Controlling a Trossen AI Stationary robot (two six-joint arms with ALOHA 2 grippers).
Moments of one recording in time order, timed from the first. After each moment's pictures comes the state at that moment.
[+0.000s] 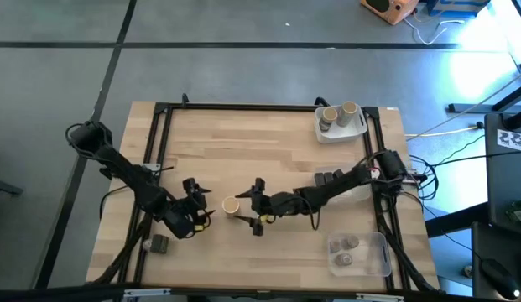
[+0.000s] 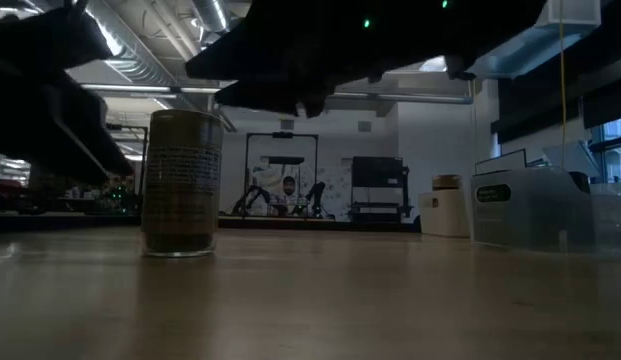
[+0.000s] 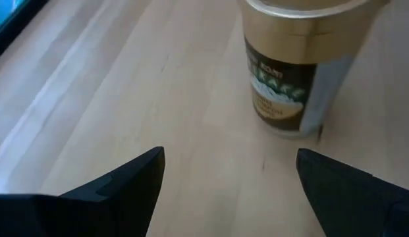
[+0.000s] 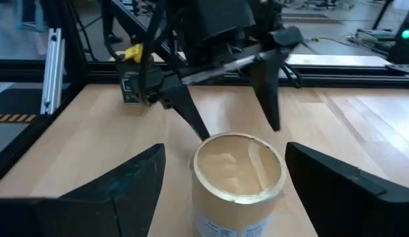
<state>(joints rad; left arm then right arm) -0.71 1.31 0.54 -0.35 -0.81 -0.72 0.29 2.00 1.14 0.61 0.28 0.06</state>
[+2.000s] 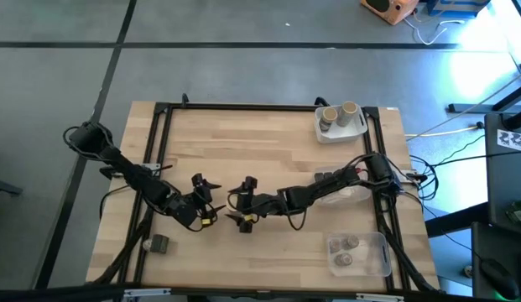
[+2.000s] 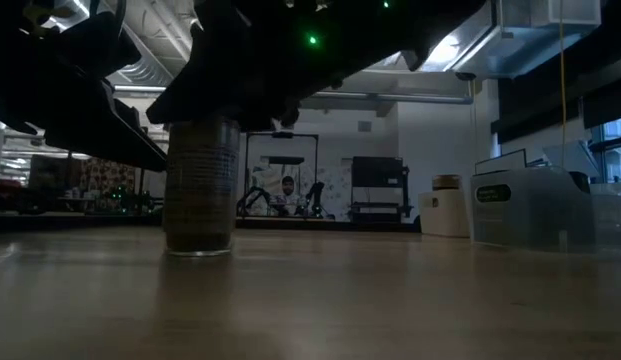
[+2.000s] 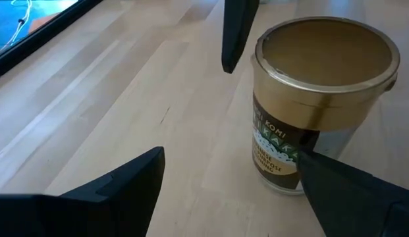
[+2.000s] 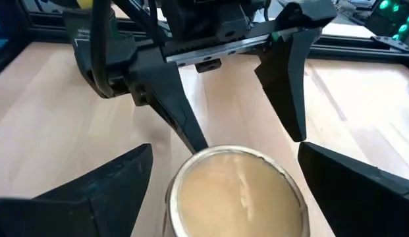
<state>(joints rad) -0.59 1.32 0.42 0.12 -0.83 -0.50 0.26 2.11 1.38 0.31 0.35 0.05</state>
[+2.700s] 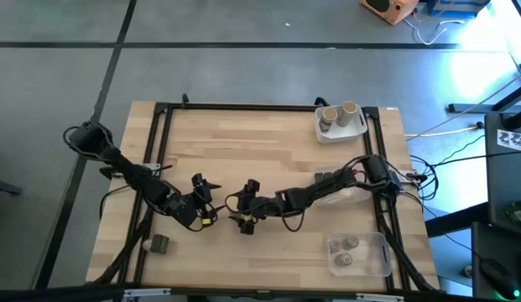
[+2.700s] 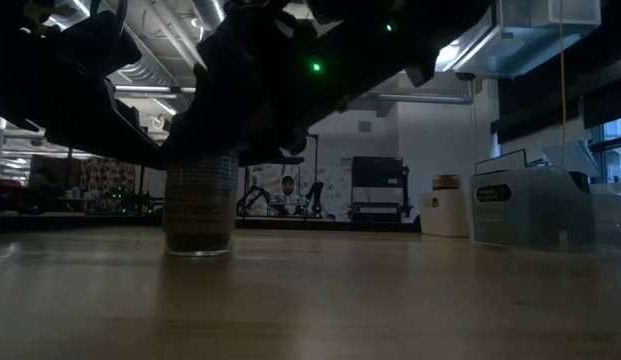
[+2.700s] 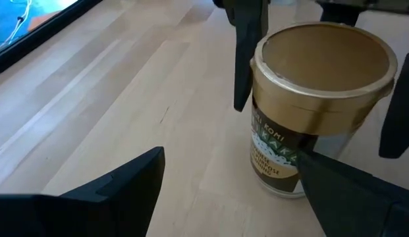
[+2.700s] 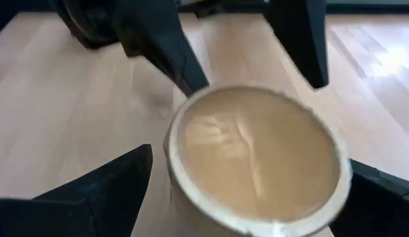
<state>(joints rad) -0.59 1.32 0.42 0.12 -0.83 -0.52 0.26 2.15 1.38 0.24 0.33 0.15</state>
